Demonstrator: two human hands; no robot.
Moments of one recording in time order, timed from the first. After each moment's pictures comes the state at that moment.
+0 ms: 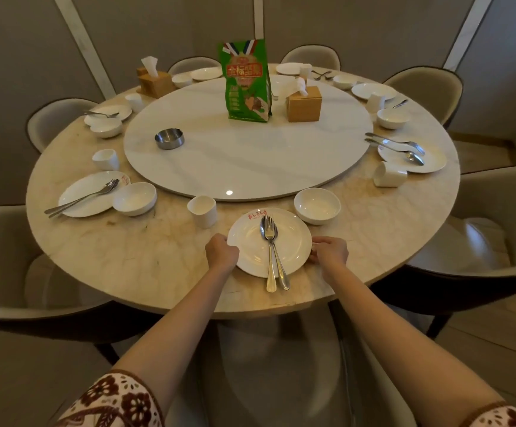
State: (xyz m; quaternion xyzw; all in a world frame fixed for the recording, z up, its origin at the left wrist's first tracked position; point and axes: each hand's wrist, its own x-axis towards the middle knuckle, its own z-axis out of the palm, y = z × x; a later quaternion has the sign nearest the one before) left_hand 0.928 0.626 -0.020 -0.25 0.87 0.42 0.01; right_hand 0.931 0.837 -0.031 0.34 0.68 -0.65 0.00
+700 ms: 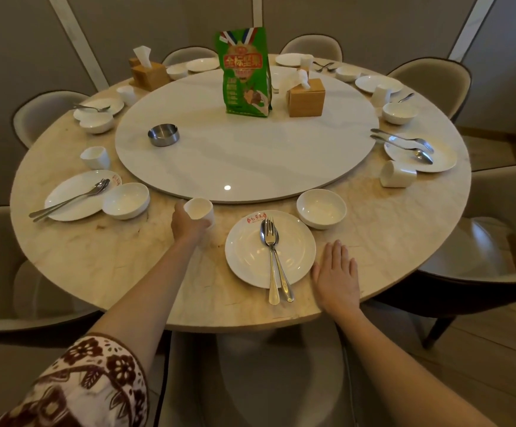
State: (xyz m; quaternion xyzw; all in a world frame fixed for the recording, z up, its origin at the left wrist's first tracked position) left_hand 0.850 0.559 -0.009 -0.28 0.84 0.47 -0.05; right_hand 0.956 0.847 -0.084 0.07 0.99 -0.10 0.04
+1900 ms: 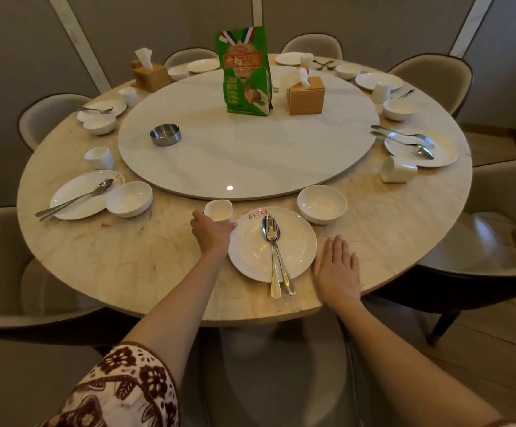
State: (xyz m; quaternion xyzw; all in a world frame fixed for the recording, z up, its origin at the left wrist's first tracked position) left_hand 0.870 0.608 -0.029 -0.28 0.83 0.47 -0.12; right_hand 0.956 0.846 -0.082 0.07 0.99 -0.10 0.04
